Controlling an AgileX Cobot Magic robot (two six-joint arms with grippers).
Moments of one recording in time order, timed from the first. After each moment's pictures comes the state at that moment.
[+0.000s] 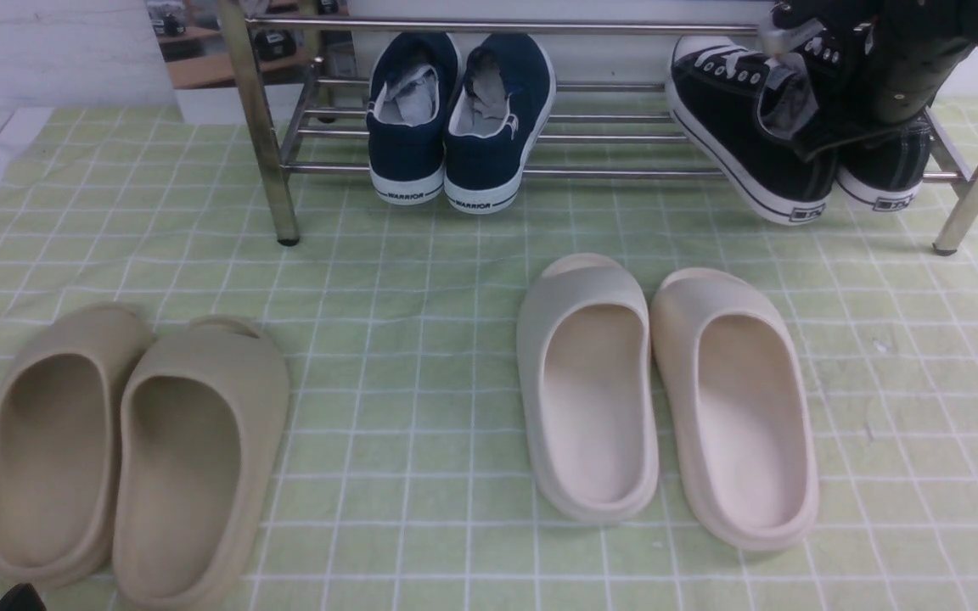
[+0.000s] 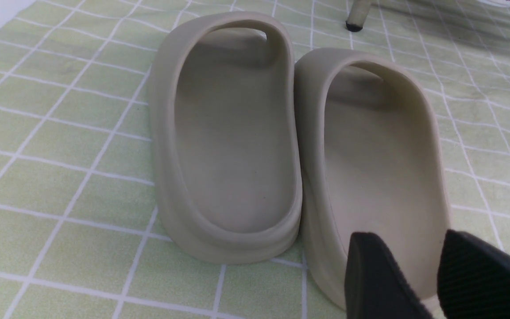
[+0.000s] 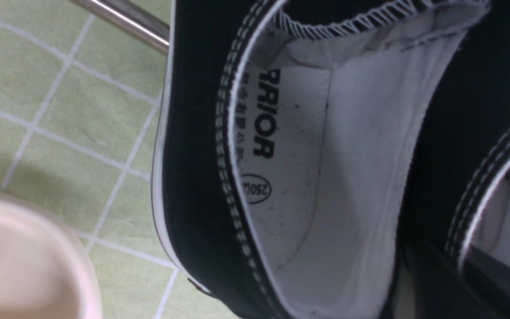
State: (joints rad) right arm 0.16 2.14 -2.02 -0.27 0.95 -0.19; left arm 0.00 -0.01 0.03 0.00 0.37 -0.24
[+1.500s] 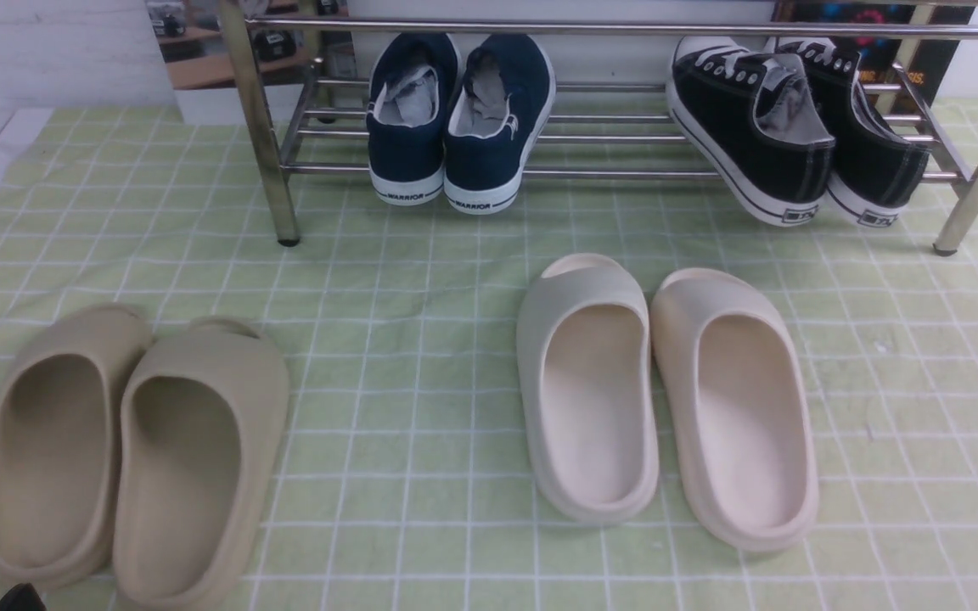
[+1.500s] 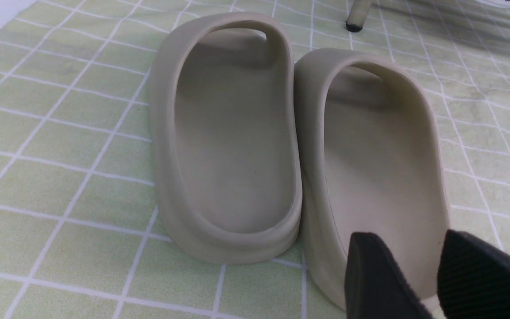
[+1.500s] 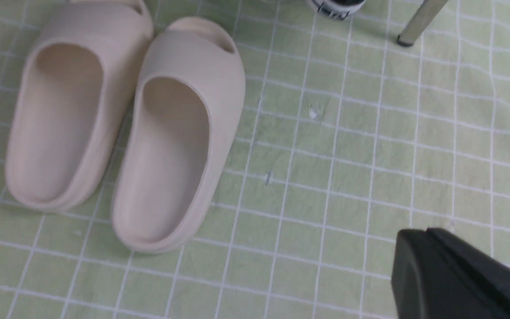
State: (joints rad) right arm 0.16 0.84 -1.19 -0.03 1.15 -0.02; left arm 0.00 -0.01 0.03 0.00 0.37 -0.24
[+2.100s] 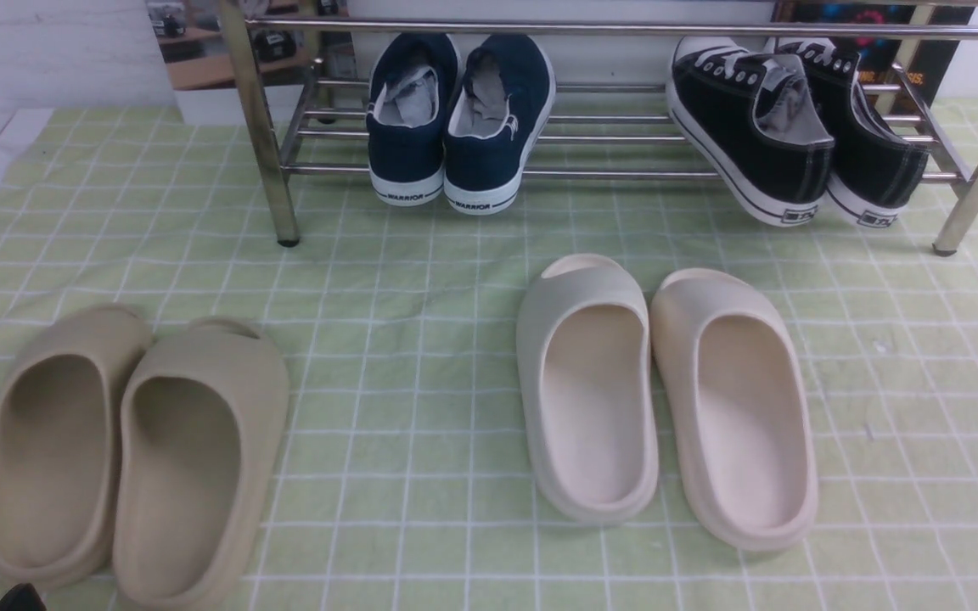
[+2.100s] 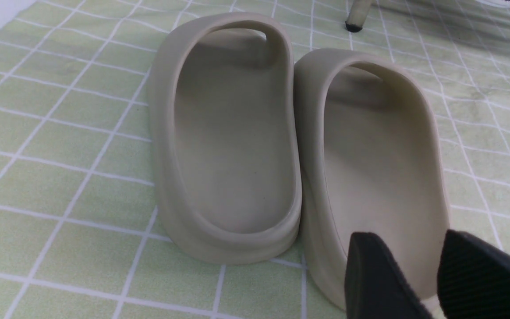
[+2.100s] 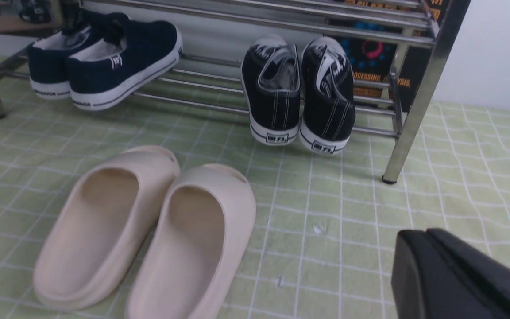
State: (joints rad) right arm 0.16 0.27 -0.70 -0.01 0.78 -0.01; left arm 0.00 -0.01 0.03 0.00 0.37 -0.24
